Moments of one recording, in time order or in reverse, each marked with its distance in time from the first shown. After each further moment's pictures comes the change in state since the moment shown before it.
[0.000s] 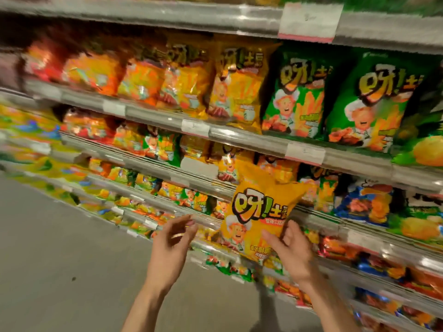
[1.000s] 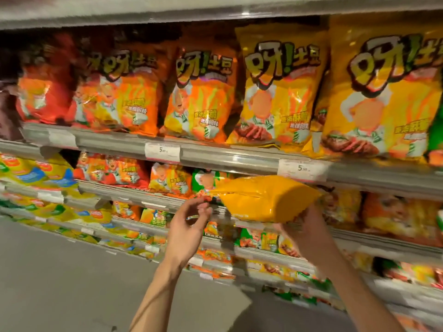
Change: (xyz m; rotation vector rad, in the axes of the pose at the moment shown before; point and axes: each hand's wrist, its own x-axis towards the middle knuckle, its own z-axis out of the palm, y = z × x) left_hand 0.315 -0.018 -0.157 0.214 -0.161 0.075; right_hand 0.201 -0.035 0.233 -0.305 0.078 -0.203
